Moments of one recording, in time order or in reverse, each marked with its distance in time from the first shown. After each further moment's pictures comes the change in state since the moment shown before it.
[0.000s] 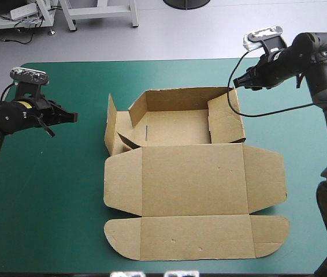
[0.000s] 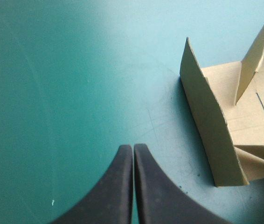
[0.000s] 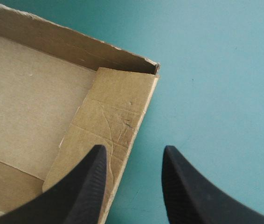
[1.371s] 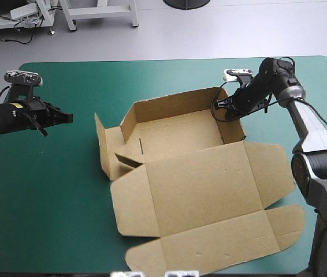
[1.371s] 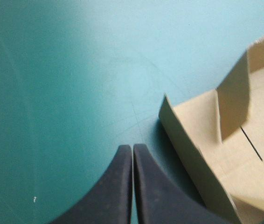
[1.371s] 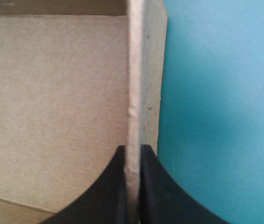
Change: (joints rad) left arm 0.079 0.000 -0.001 -0.168 0.057 0.119; right arm 0.001 0.298 0.091 0.181 -0.025 0.034
